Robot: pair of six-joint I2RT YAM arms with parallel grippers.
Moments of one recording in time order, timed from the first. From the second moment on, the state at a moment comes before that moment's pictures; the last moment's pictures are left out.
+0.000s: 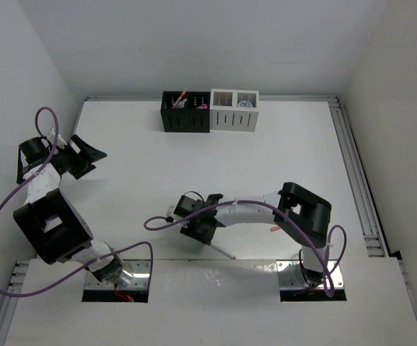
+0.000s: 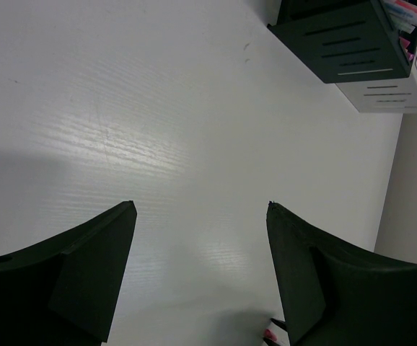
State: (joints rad) left arm 0.64 1.46 1.00 -0.39 0.78 -0.24; right arm 1.18 1.90 1.13 -0.52 -0.01 -0.05
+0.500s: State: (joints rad) left arm 0.64 1.47 1.00 -0.39 0.79 -0.24; right arm 1.15 1.91 1.16 -0.56 -0.05 -0.03
